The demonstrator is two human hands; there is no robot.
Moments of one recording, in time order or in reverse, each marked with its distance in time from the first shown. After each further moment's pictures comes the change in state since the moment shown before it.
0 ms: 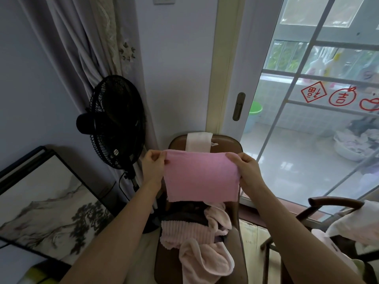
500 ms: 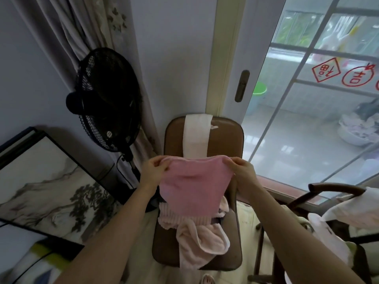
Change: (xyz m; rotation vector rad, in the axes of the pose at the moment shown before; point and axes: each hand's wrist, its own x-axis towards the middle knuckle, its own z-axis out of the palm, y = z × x) left_hand -0.024 -0.046 -0.007 0.164 -0.205 -0.046; right_hand -0.002 0.054 -0.011 -0.108 -0.044 0.158
